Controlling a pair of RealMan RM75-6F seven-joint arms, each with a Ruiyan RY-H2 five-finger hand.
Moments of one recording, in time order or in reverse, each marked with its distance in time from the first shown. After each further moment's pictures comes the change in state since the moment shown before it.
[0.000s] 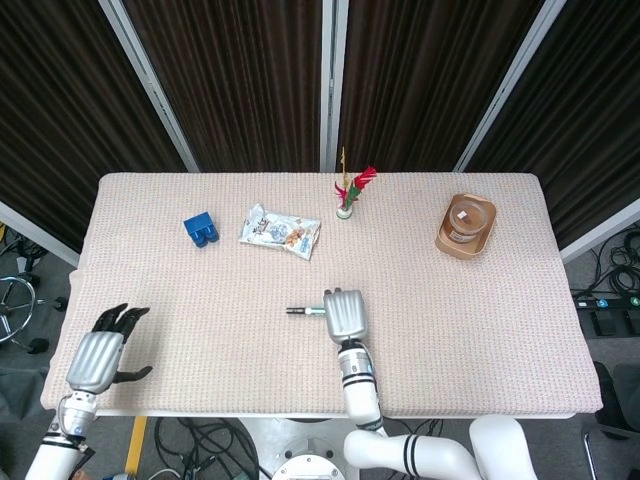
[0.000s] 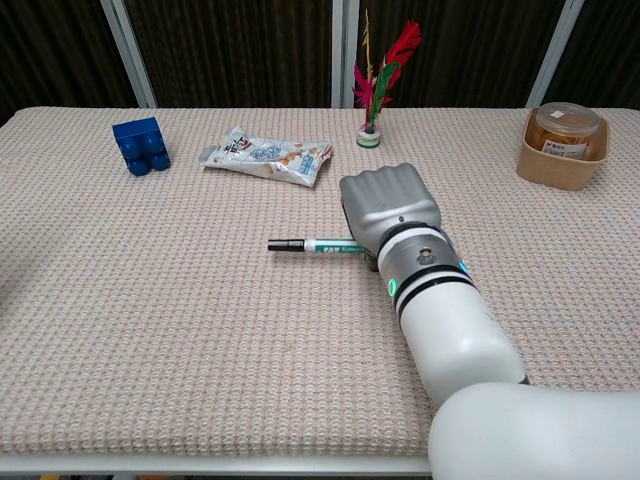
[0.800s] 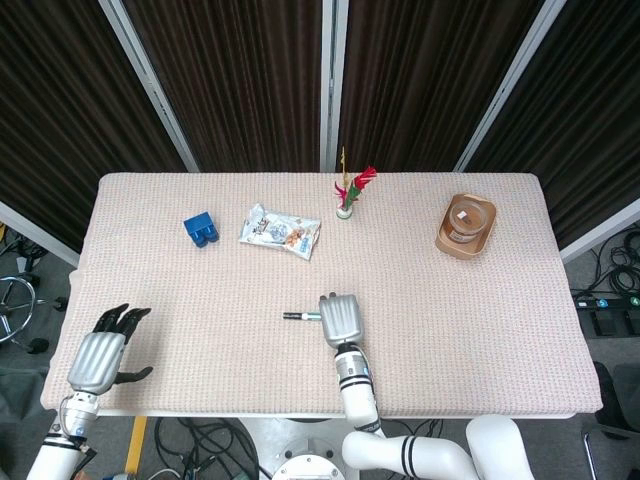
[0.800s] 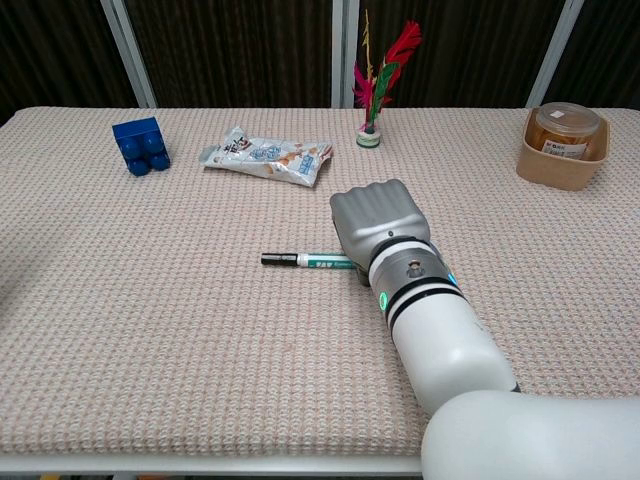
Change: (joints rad) left arm 0.004 -0.002 0.005 -0.005 0.002 0.004 0.030; right arm 0.012 -0.022 -0.016 0.030 0.037 -0.046 -0.011
